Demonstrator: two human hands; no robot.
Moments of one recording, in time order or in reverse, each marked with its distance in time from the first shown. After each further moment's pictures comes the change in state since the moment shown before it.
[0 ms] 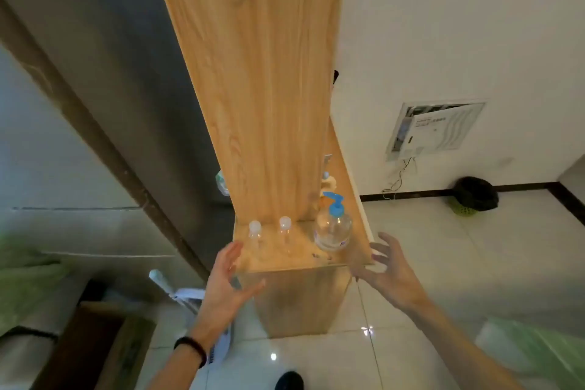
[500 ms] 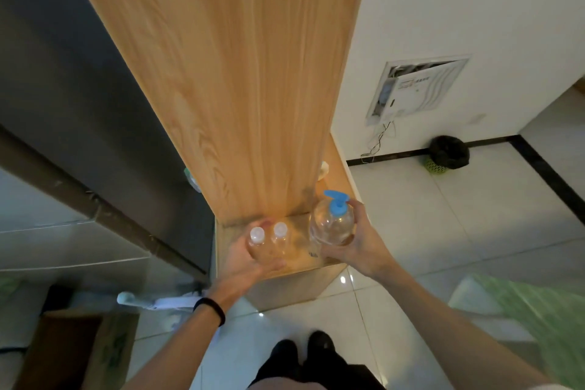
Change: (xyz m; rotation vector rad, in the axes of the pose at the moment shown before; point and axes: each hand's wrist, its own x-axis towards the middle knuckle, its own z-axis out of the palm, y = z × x) left_hand 0.098 0.002 0.031 0.072 -0.248 -0.014; right_hand 0.063 -0.027 0.048 -0.036 -0.069 -0.051
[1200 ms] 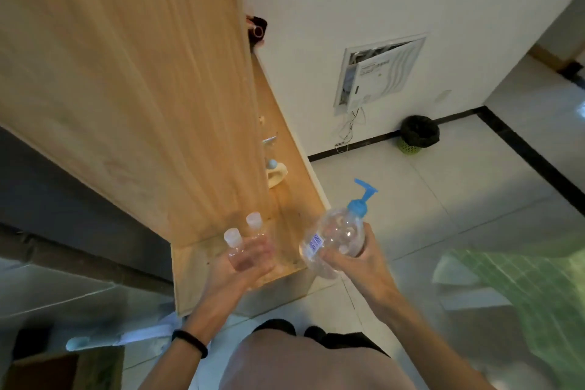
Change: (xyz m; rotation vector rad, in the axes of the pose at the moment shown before) left_hand -0.004 0.030 0.046 -0.159 -0.102 -0.101; right_hand -0.051 0.026 -0.034 0.439 0.209 0.118
